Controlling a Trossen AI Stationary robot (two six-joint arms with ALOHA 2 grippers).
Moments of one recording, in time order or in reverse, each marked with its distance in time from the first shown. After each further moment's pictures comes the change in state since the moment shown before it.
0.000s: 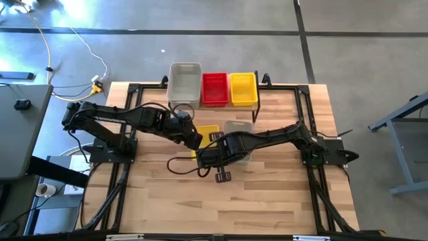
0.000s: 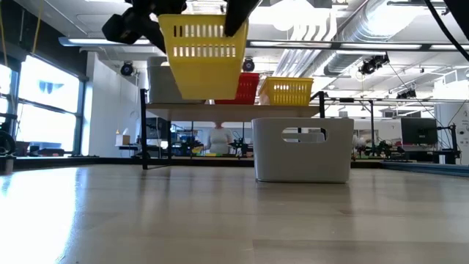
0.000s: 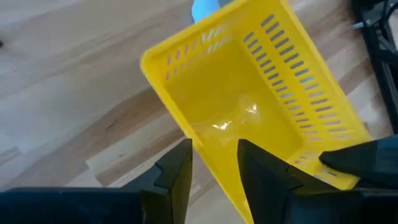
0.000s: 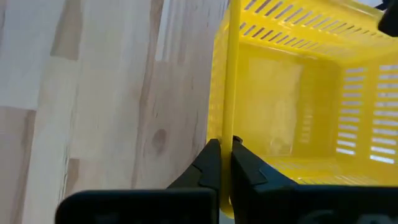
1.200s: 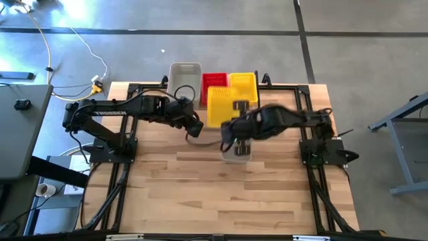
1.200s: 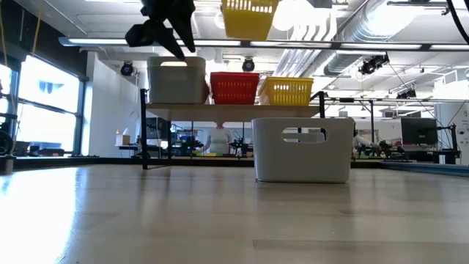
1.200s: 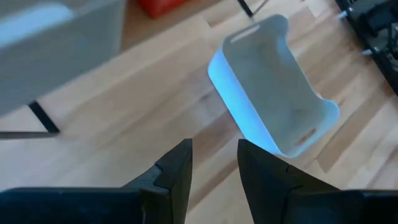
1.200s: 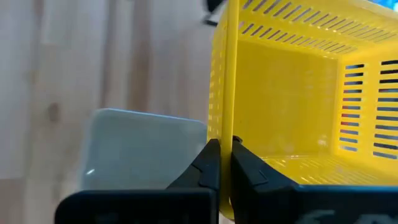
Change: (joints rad) left arm 0.157 0.000 0.042 0.012 -0.045 0.289; right arm -0.060 -0.266 0.000 -0.170 0.287 -0.067
